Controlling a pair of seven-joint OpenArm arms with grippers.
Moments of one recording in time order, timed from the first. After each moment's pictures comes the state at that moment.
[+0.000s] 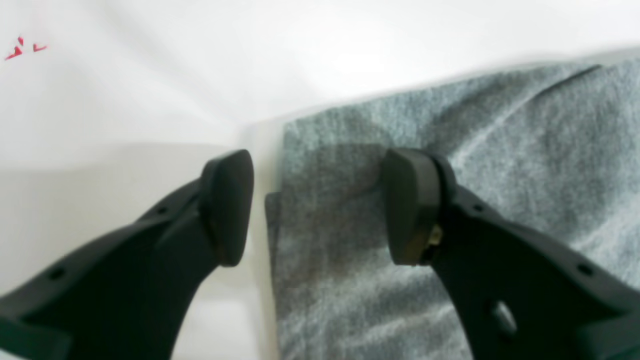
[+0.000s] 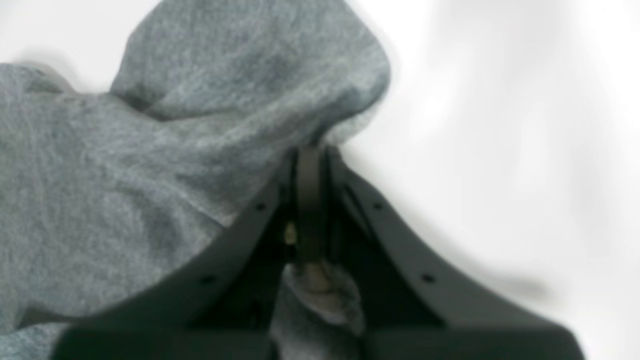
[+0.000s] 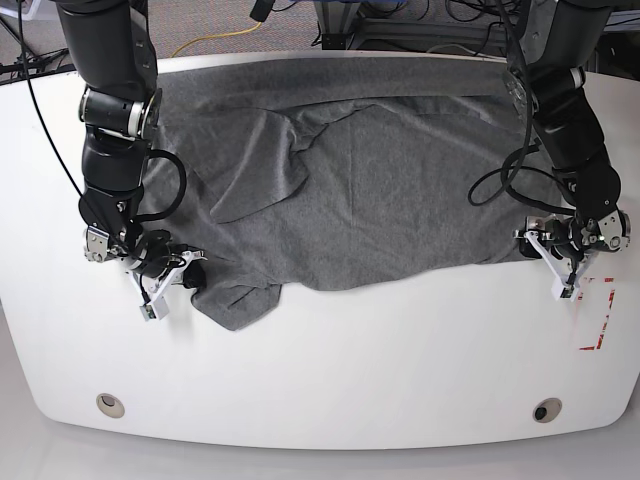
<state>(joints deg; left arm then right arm) -25.6 -15.4 -30.4 55.3 6.5 -40.0 51.0 32.9 16.4 12.9 30.3 8.1 41.4 -28.8</state>
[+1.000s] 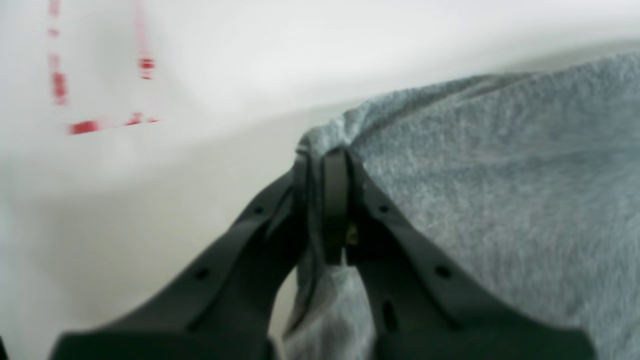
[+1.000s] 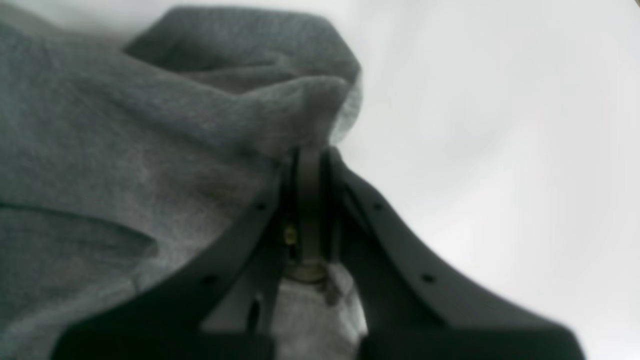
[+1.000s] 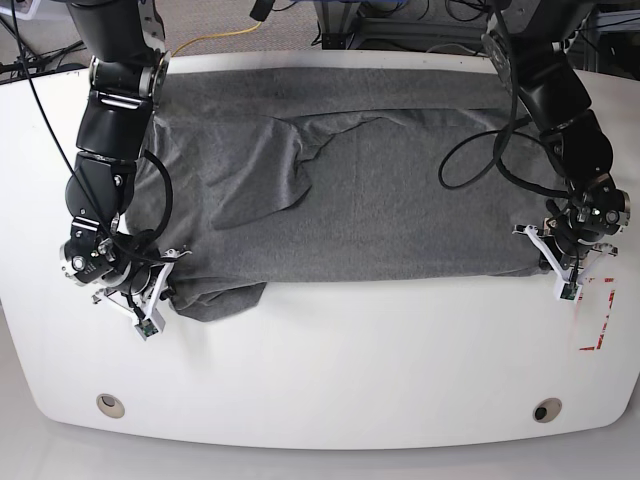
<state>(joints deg) -15.3 -11.1 -30.0 78.7 6.7 -40.4 47.3 22.9 15.6 12.7 72.2 6.4 41.2 -55.6</state>
